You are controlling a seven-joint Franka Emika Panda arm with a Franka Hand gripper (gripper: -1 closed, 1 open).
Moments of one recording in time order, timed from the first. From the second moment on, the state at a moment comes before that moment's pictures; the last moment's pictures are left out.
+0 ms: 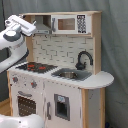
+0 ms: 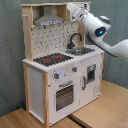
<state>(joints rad) -1.17 -1.32 0.94 -1.93 -0.33 3.16 -0.51</state>
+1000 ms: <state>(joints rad) -1.23 -1.45 0.94 -1.88 -0.33 3.00 -0.23</state>
